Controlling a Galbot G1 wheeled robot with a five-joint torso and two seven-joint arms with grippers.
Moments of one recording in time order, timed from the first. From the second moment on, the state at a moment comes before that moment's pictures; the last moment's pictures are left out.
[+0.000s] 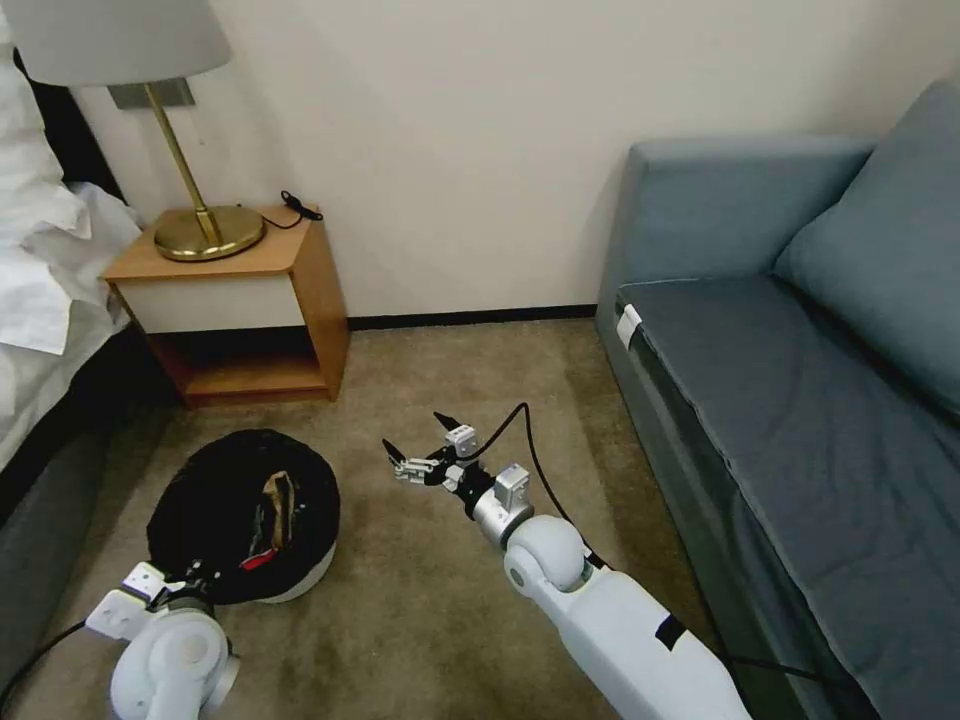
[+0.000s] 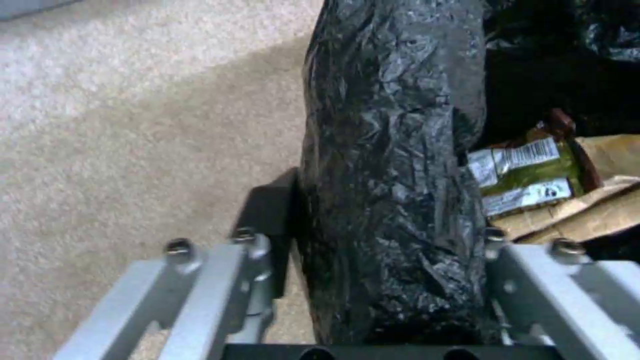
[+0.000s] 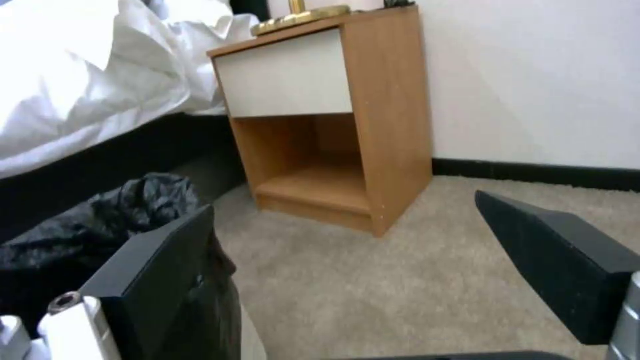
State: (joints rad) left arm 1.50 -1.39 -0.82 -1.93 -1.01 0.31 -0.78; right arm -0.93 1.35 -0.19 1.53 0.40 0.03 -0.07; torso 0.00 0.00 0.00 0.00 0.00
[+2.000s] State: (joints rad) left arm 1.83 -1.41 -0.80 -2.27 -0.36 -0.12 -0.12; right arm -1.31 1.36 0.16 1.82 0.60 0.09 -0.01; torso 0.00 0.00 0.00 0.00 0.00
